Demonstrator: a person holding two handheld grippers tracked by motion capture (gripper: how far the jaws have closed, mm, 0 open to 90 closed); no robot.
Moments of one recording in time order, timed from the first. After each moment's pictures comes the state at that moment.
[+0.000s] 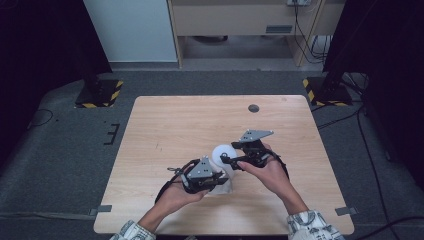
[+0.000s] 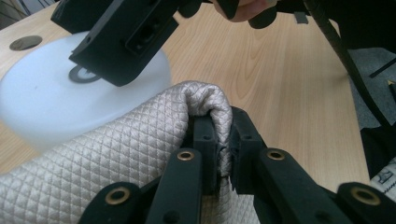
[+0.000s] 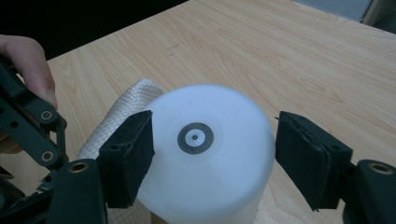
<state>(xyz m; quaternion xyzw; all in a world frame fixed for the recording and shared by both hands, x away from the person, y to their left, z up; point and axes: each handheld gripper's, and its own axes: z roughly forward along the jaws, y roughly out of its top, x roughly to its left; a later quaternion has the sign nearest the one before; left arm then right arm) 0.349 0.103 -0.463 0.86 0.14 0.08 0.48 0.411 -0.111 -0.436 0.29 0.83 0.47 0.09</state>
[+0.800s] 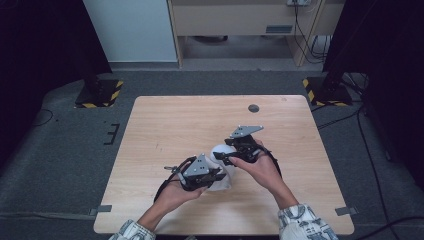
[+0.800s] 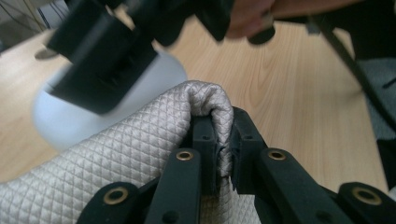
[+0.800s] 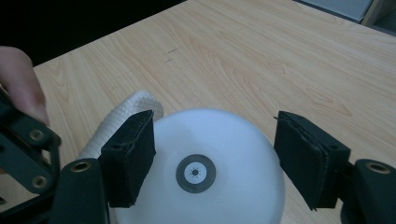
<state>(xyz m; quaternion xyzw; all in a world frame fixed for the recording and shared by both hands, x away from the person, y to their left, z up) 0.354 0.111 -0.461 0.84 0.15 0.10 0.50 0.423 -0.089 -0.434 0.30 0.83 0.46 0.09</state>
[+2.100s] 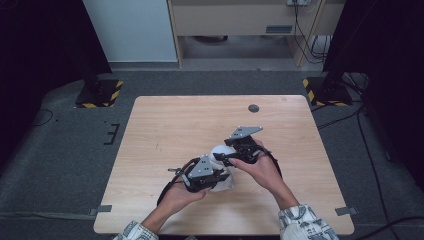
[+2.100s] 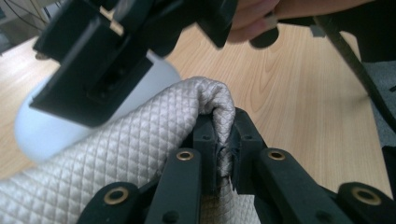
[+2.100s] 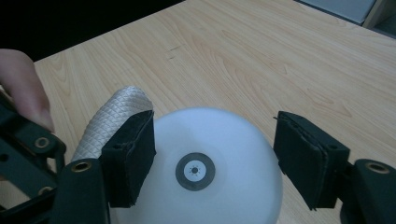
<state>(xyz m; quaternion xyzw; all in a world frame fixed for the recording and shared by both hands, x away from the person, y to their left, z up) 0.352 0.100 -0.467 0.85 0.16 0.11 0.49 0.421 -0.088 -0.432 0.29 0.84 0.46 0.10</state>
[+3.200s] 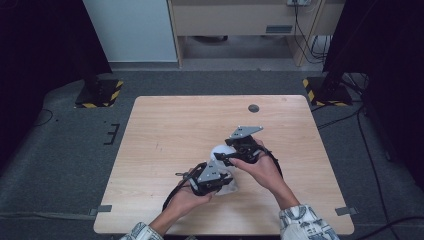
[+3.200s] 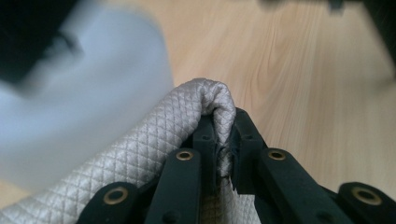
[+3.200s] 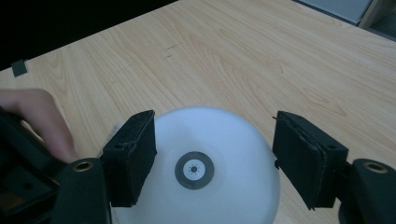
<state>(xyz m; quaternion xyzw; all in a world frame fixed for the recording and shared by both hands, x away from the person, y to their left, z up) 0.349 0.084 -0.480 0.85 0.17 0.12 0.49 0.420 -0.088 -0.431 0.29 0.84 0.45 0.10</state>
